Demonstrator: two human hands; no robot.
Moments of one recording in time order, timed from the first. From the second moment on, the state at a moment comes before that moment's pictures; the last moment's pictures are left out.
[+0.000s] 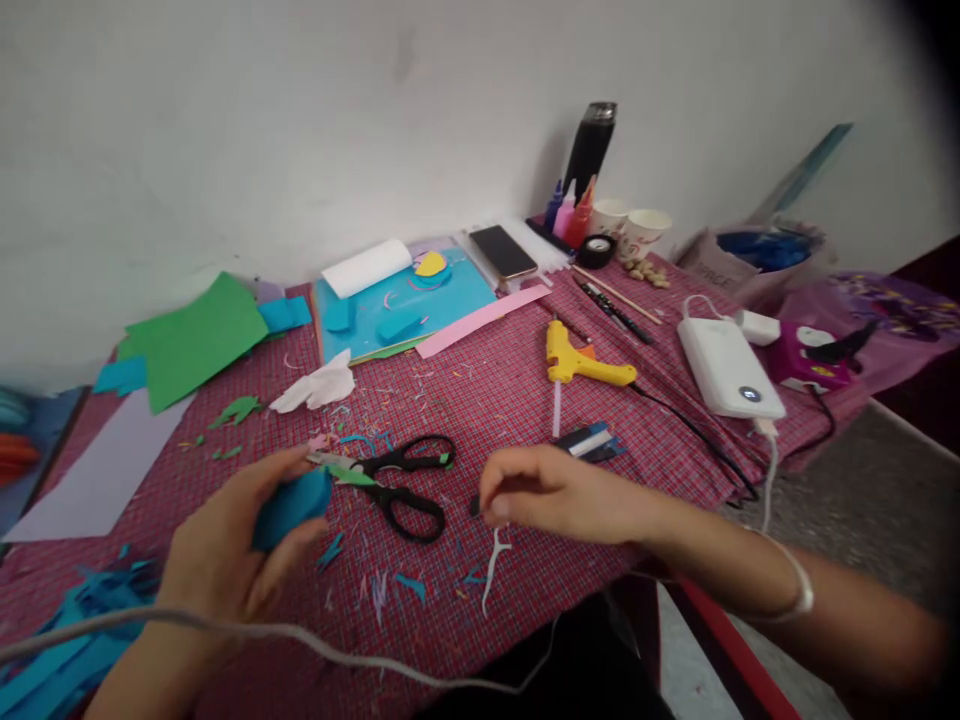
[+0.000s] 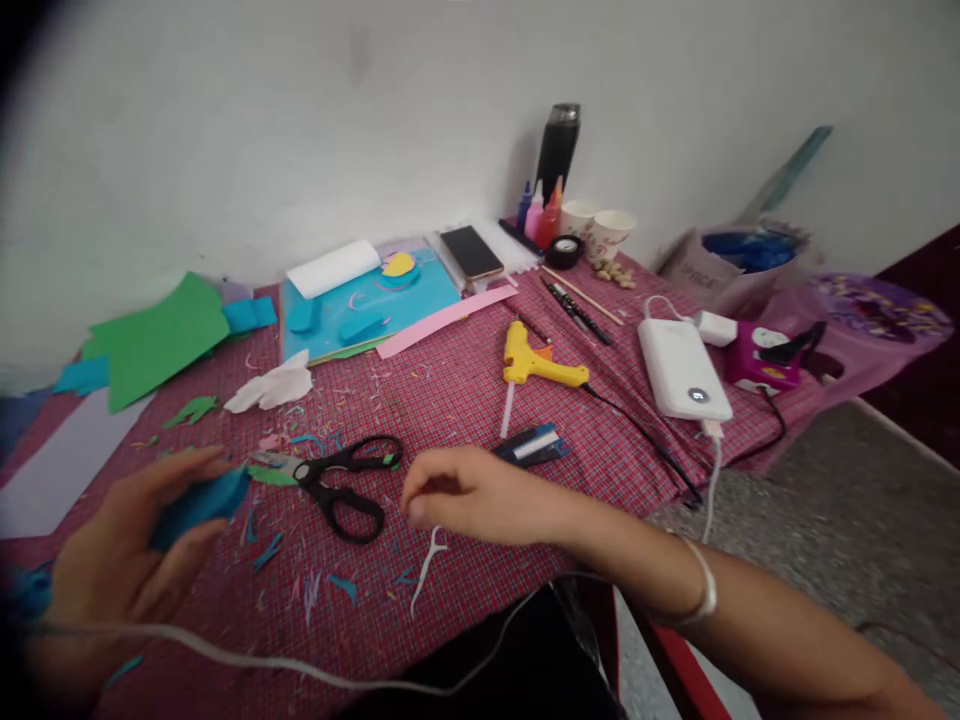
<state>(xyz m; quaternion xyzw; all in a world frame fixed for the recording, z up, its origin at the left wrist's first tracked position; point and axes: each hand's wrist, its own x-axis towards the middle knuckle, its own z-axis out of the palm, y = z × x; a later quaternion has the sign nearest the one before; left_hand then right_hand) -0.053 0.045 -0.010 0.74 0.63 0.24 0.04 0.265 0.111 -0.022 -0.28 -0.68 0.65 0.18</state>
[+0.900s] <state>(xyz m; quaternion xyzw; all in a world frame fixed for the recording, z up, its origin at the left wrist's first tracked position) -0.008 0.055 -0.032 0.68 0.58 0.32 0.30 0.210 0.185 -0.028 -0.36 -0.60 0.64 0.31</state>
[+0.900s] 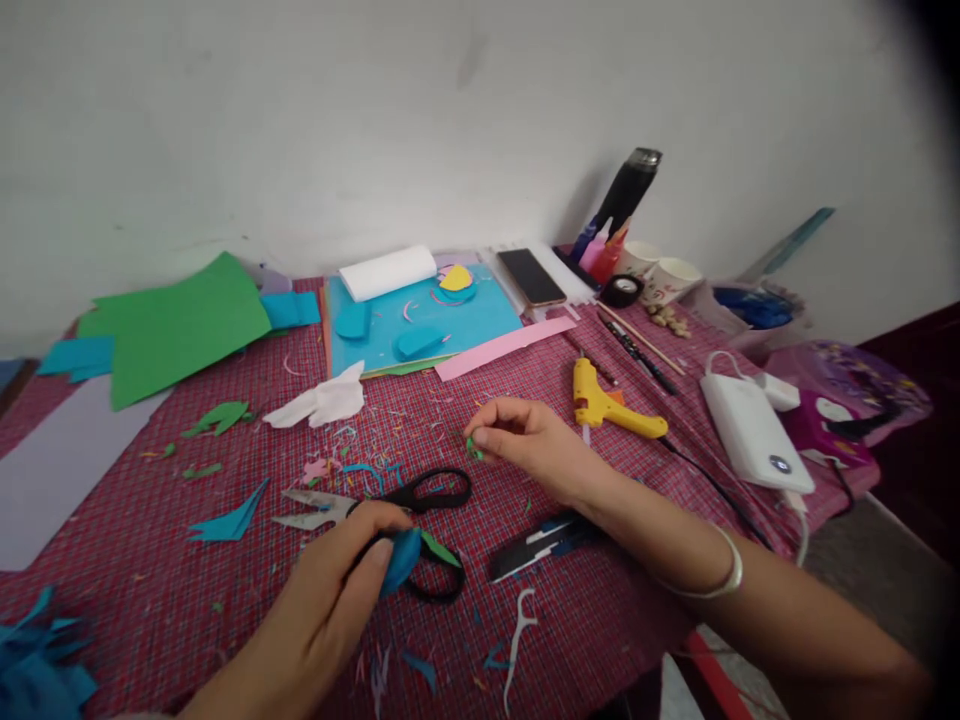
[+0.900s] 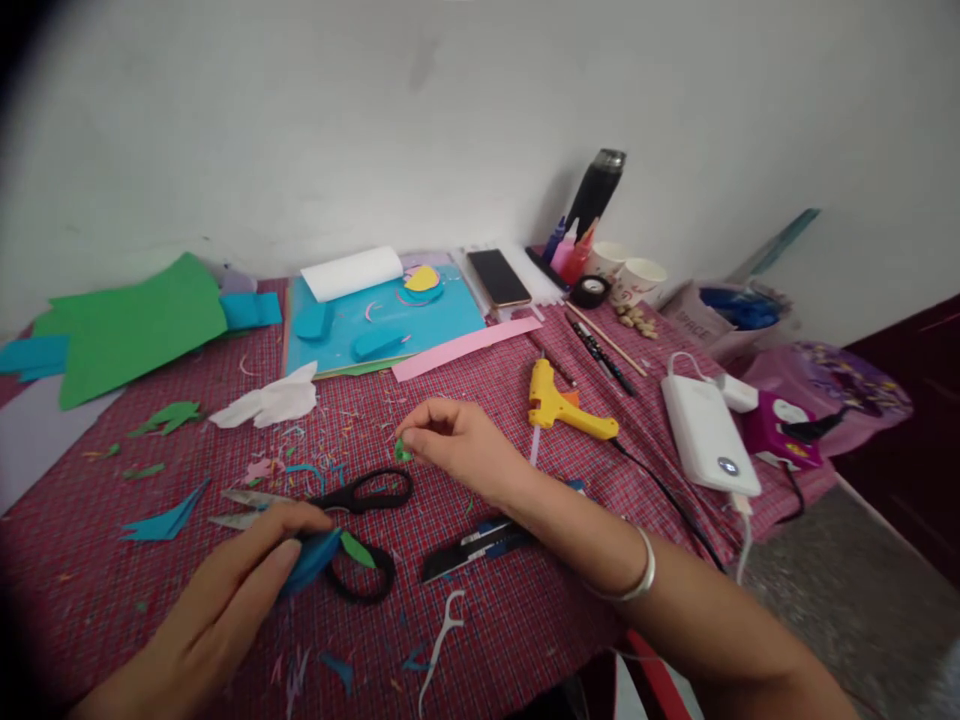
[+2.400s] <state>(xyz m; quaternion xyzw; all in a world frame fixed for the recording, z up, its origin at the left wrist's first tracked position) 0.028 0.100 -0.026 0.37 0.45 0.43 0.69 0.230 0.179 -0.025 -0.29 -0.51 0.74 0.33</state>
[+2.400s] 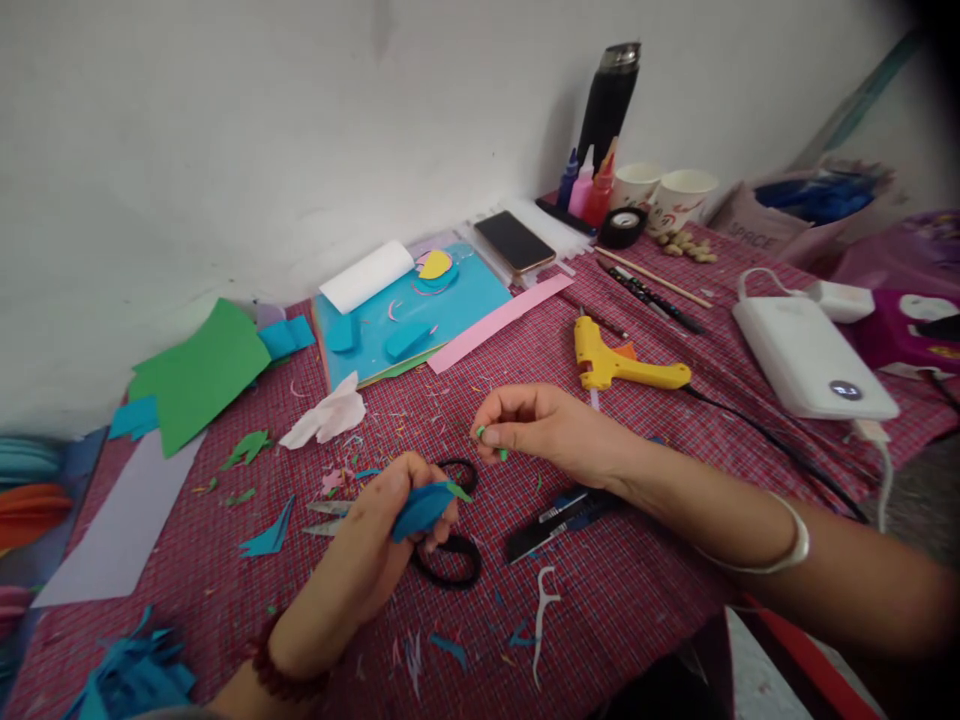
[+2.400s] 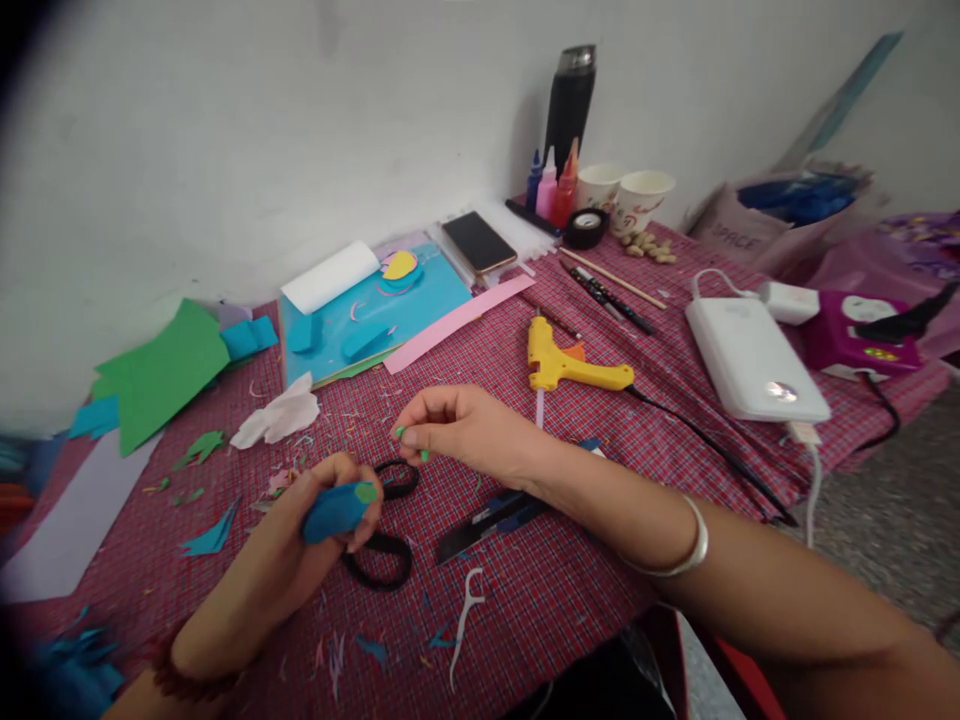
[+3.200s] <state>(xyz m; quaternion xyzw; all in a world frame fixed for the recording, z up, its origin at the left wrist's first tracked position) 0.031 0.099 -0.020 0.75 0.54 0.21 0.30 0.225 0.166 -0.017 -0.36 -0.69 0.58 0.21</state>
